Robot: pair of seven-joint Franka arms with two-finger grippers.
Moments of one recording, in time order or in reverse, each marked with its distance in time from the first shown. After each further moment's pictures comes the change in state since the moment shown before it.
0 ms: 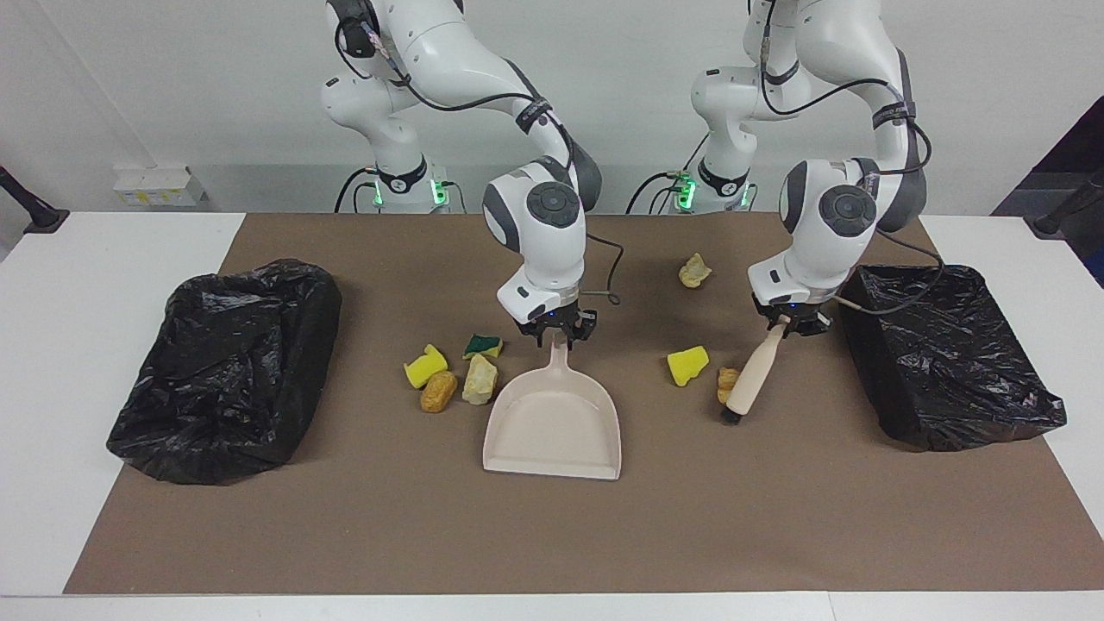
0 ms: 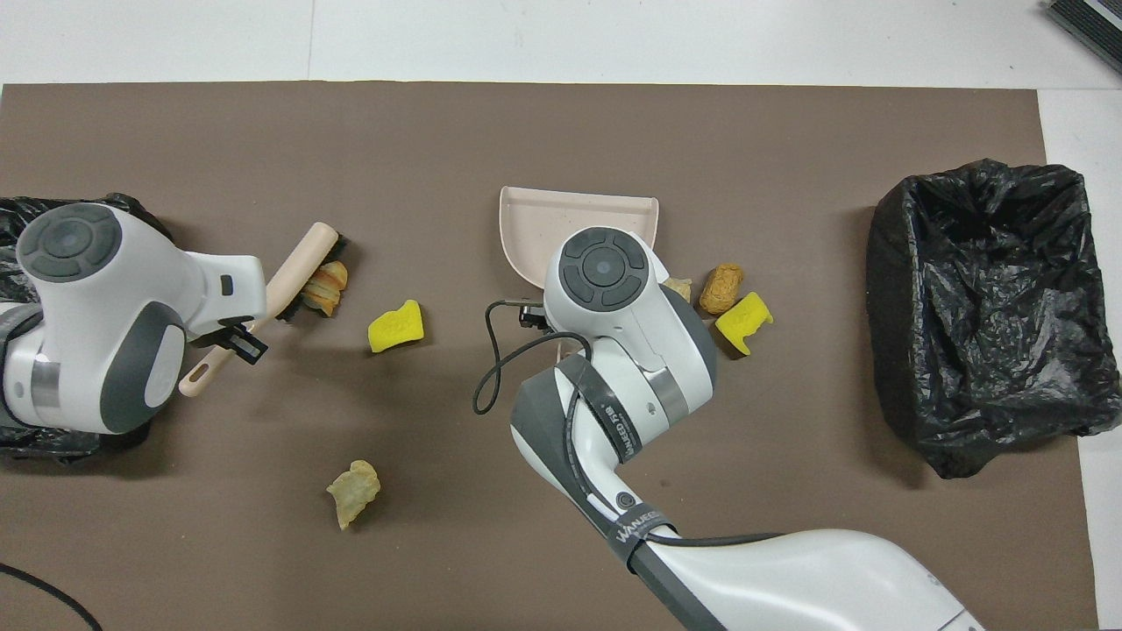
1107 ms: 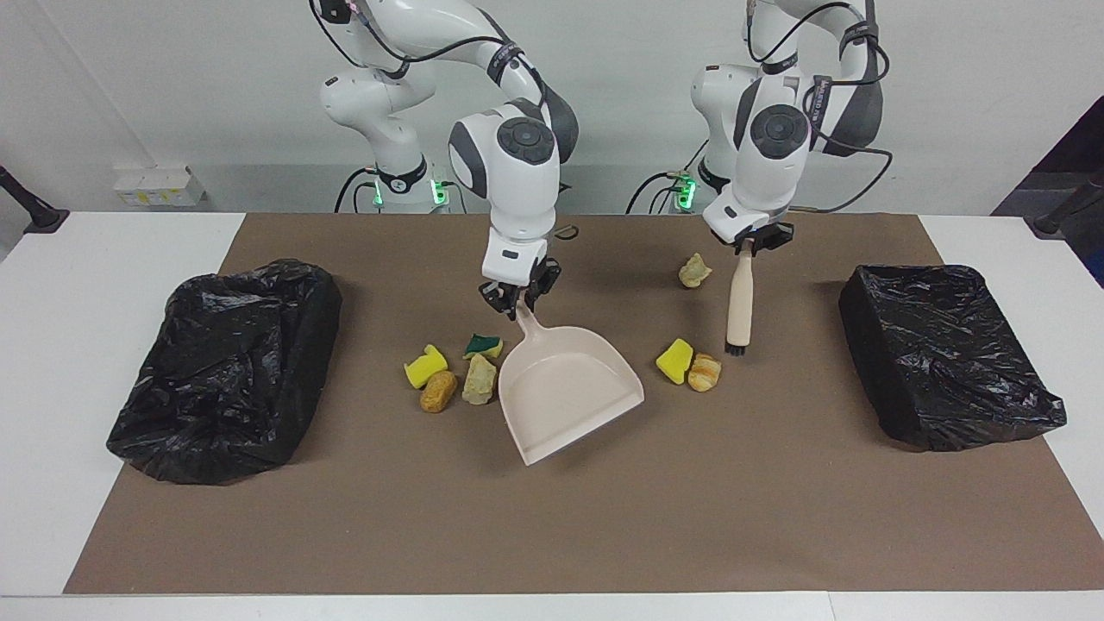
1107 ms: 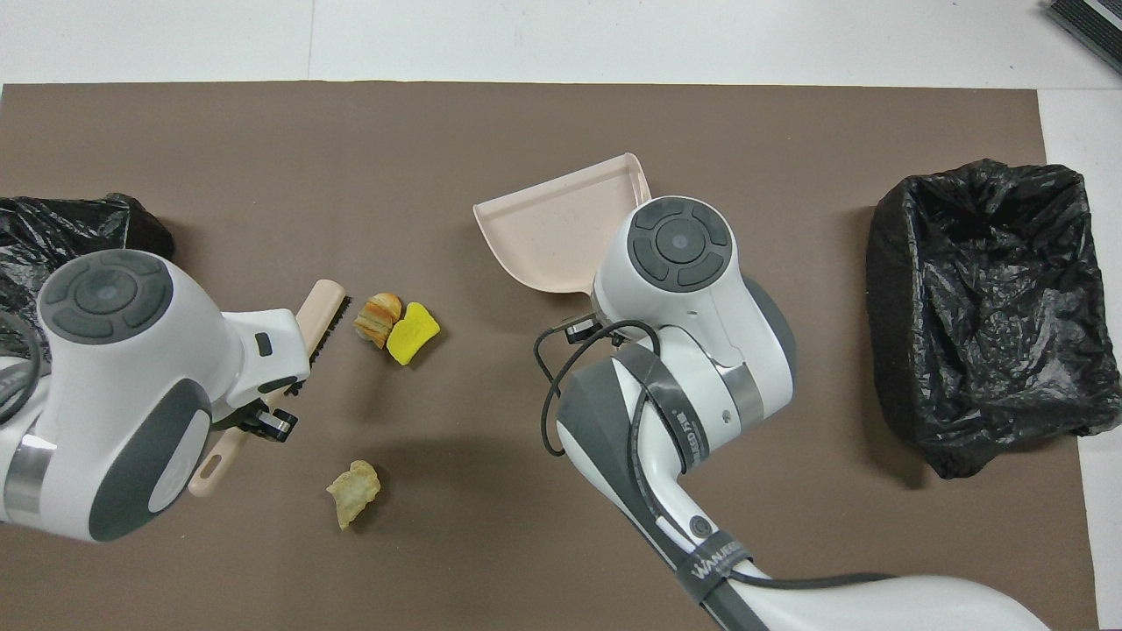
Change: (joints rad) left arm -0.196 -0.298 -0.002 -0.169 -0.015 -0.301 -0.694; right arm -0.027 -0.203 0.000 -0.083 -0.126 -0.157 -0.791
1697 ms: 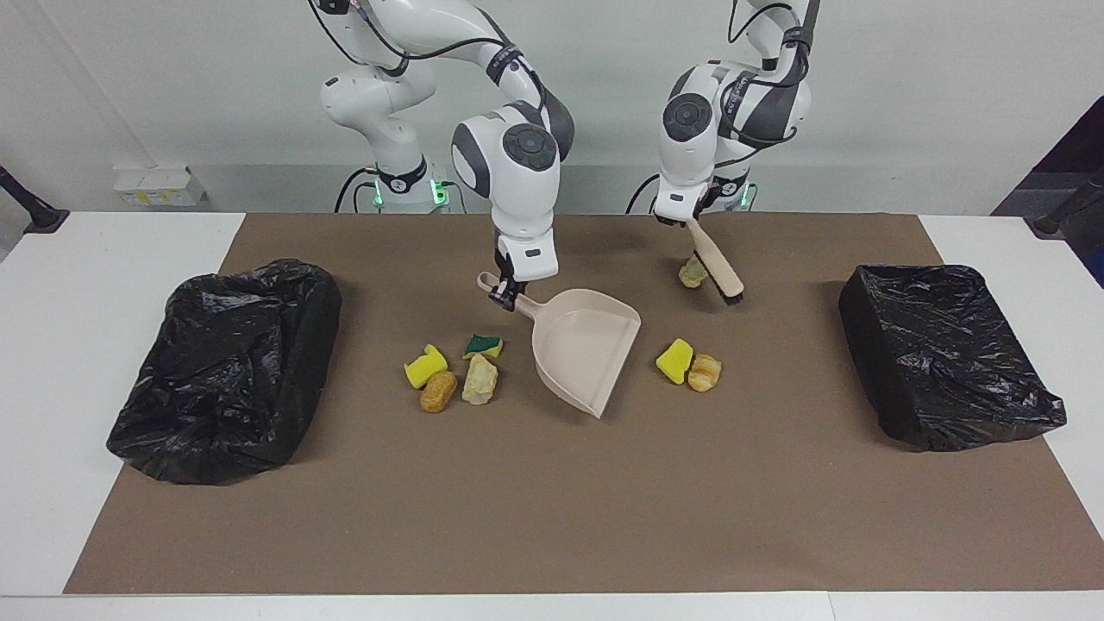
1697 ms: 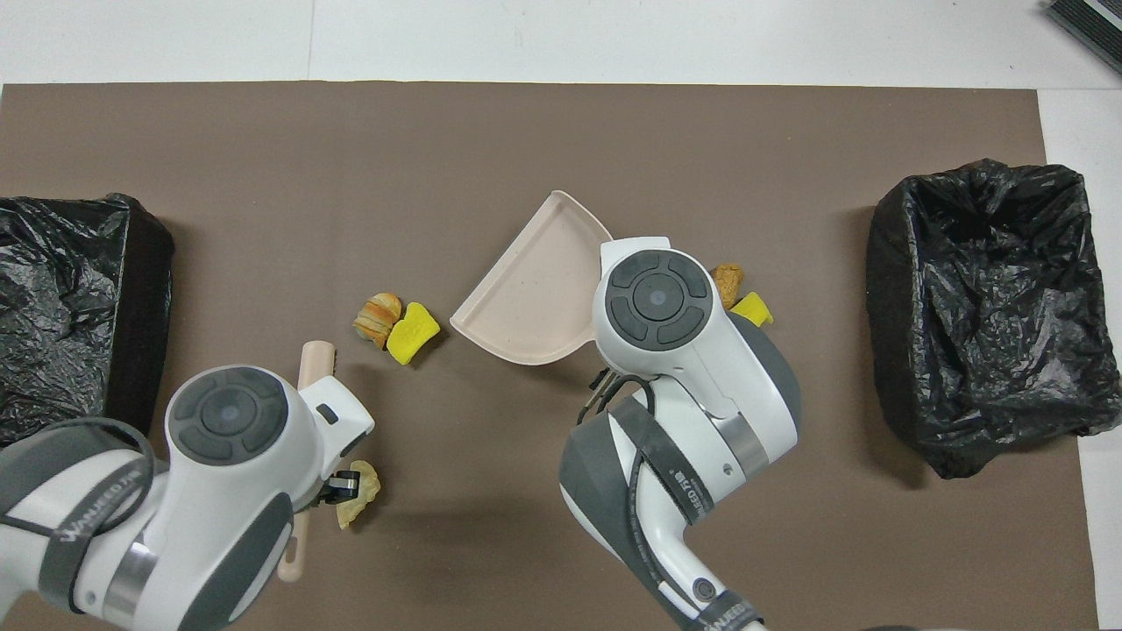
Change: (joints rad) left arm -0.229 -0.089 -0.004 -0.185 -0.142 0.007 -0.815; right arm 0.030 -0.043 0.005 -0.118 0.000 0.001 -0.436
